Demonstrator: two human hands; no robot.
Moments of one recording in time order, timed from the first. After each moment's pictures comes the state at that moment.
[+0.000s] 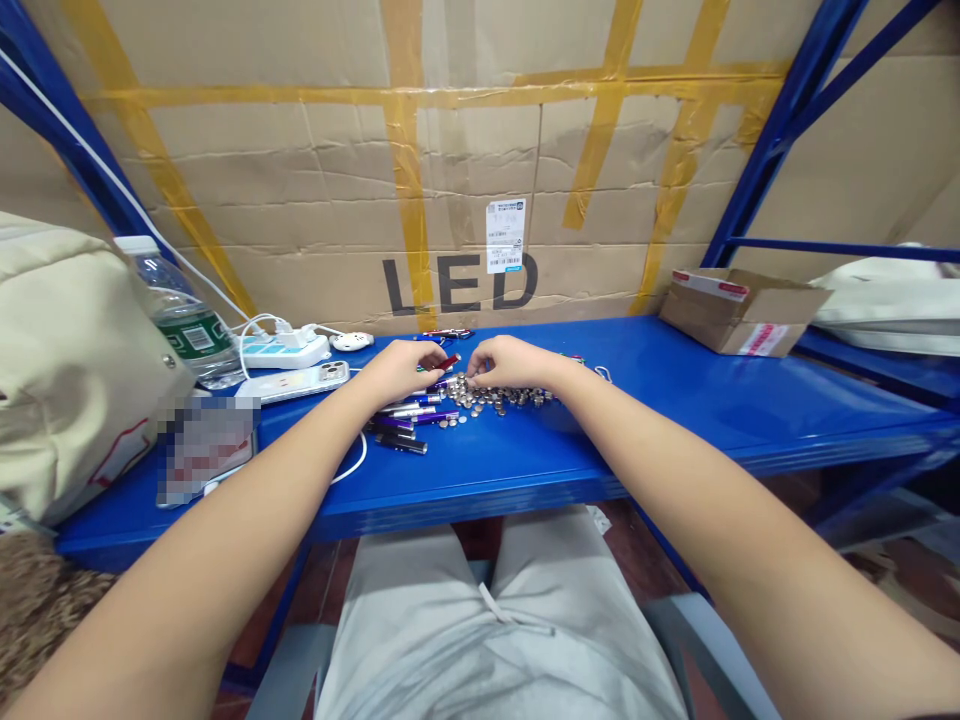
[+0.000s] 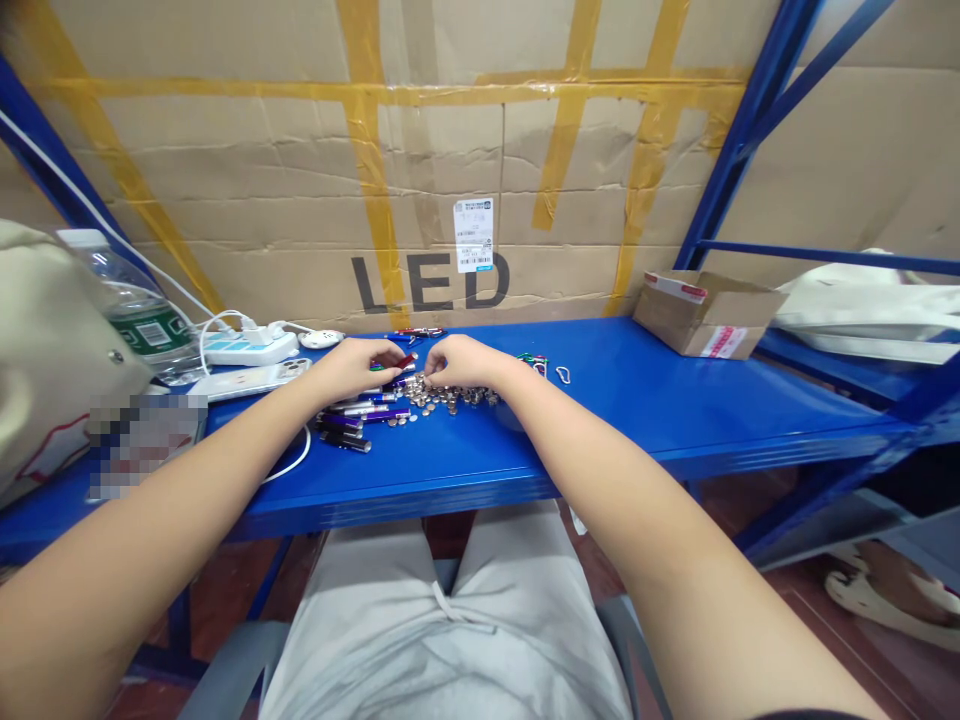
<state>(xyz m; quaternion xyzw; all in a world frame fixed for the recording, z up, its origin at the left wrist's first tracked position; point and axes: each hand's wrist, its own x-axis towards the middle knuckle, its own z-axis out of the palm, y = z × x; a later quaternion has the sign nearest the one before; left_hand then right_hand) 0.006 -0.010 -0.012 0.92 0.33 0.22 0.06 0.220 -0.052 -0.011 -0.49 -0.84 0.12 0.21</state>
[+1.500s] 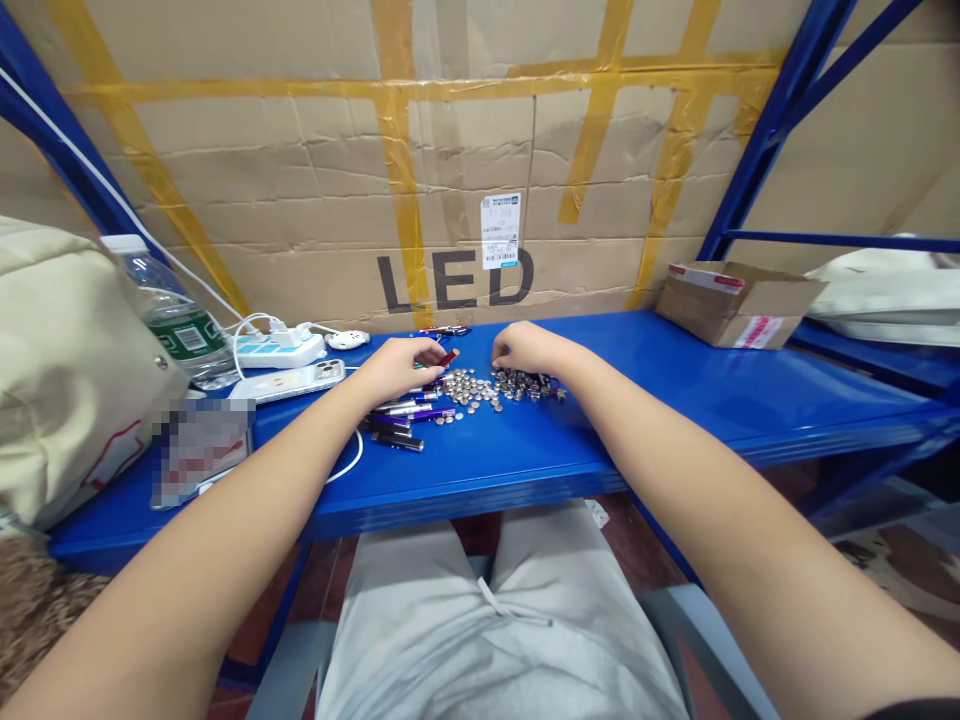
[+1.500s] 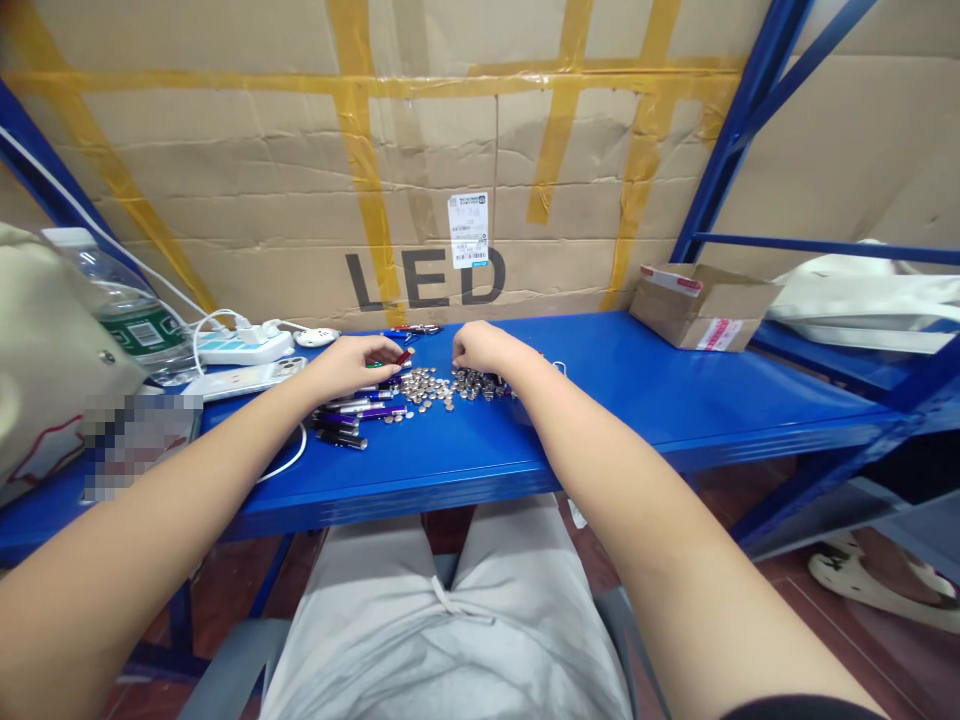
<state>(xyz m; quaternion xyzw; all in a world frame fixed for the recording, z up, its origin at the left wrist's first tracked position) 0.009 -0.019 -0.008 0.90 0.34 0.23 0.14 0.248 -0.040 -0.007 -0.59 -0.80 0.01 0.13</state>
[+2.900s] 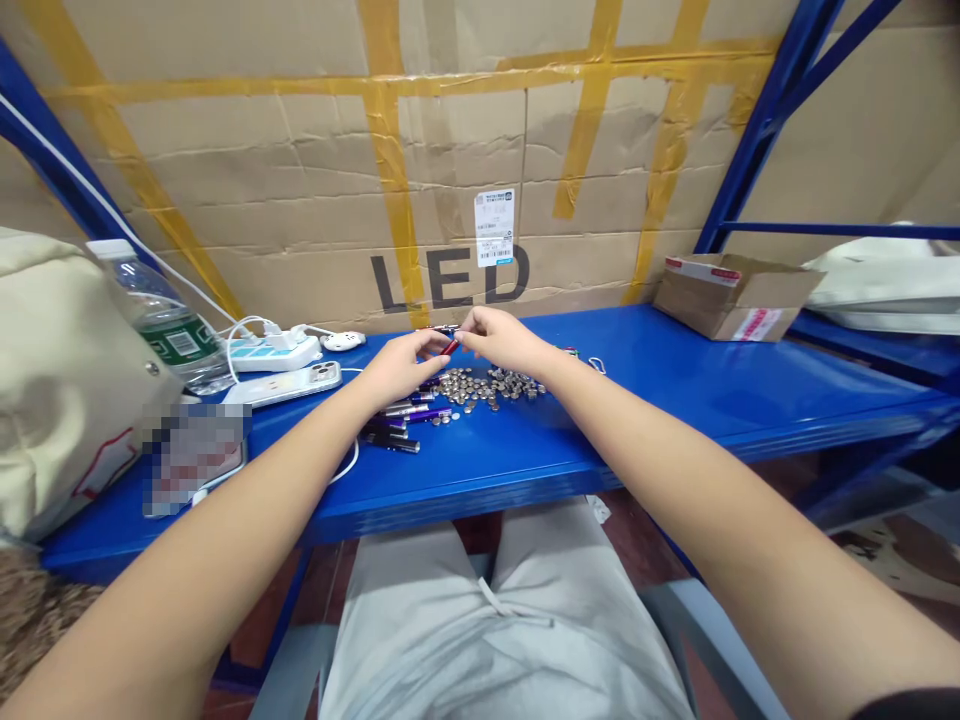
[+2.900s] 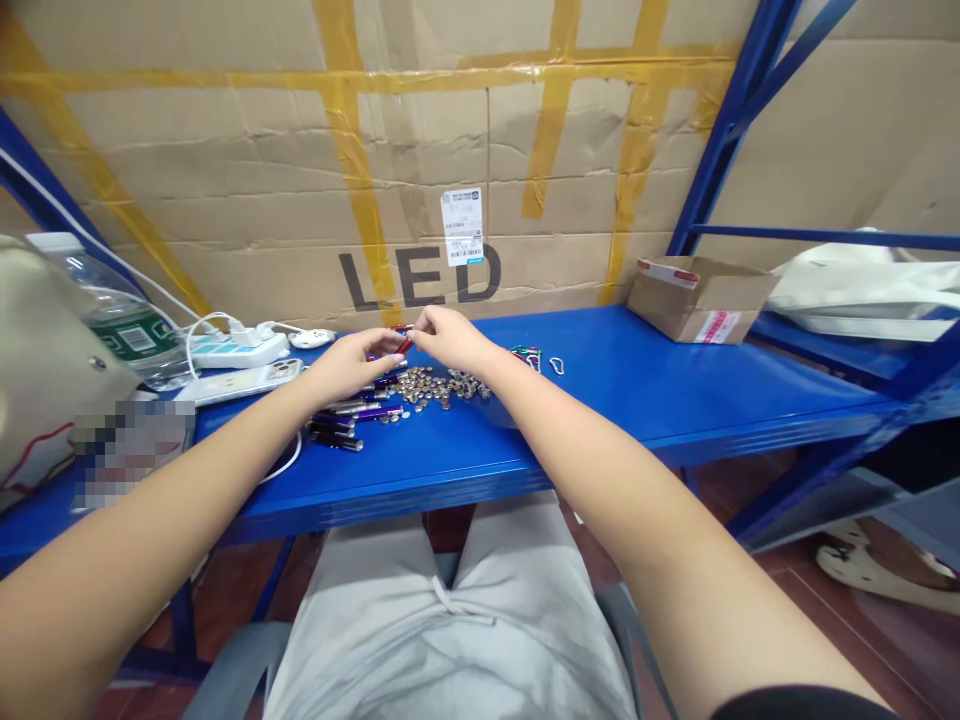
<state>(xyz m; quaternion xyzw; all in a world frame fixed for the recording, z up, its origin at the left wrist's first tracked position) 0.020 -0.021 -0.011 0.89 0.34 0.27 0.13 0.209 -0.055 -0.004 -0.52 -0.75 0.11 0.40</state>
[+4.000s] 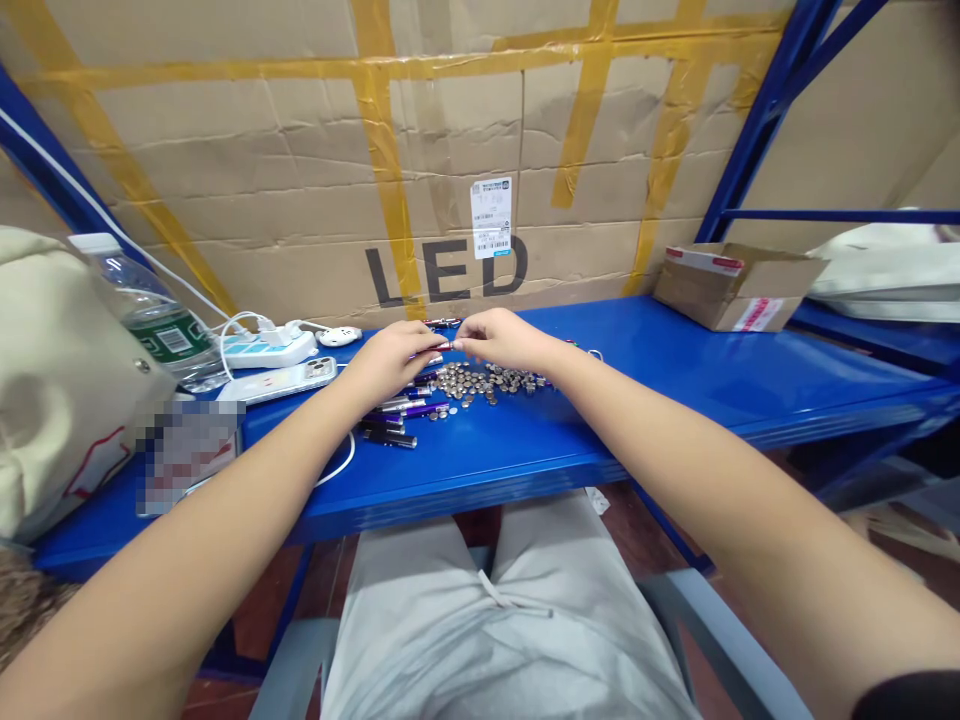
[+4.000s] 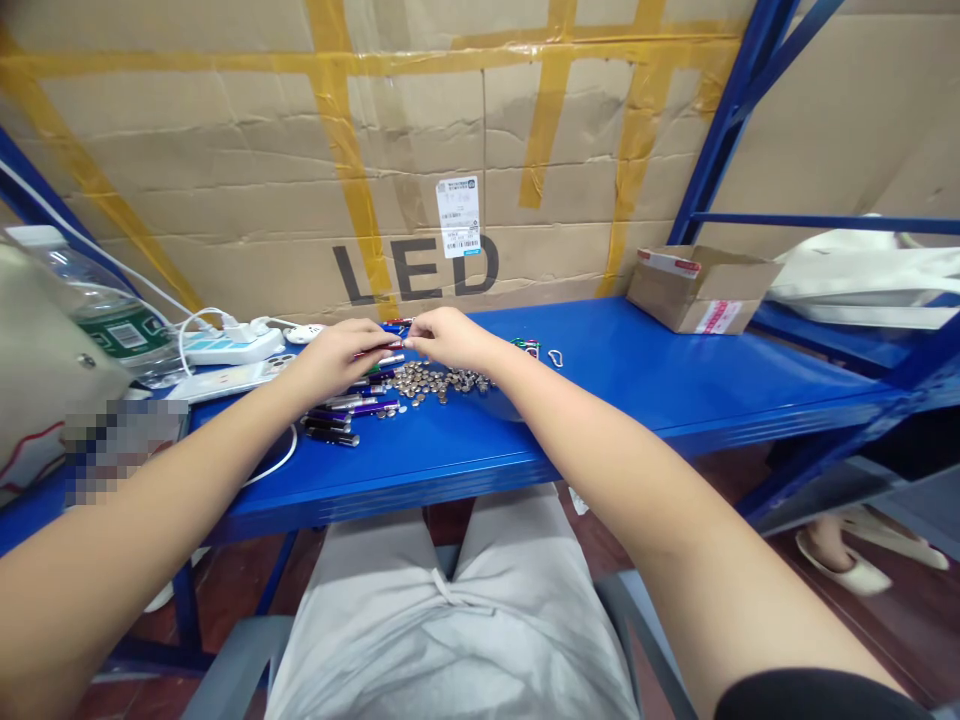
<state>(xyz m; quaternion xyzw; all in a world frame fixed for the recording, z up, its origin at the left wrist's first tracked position) 0.007 -0.018 -0.009 0.94 0.20 0.28 -0.03 0.217 -0.064 0.000 -0.48 -0.82 0.10 0.31</state>
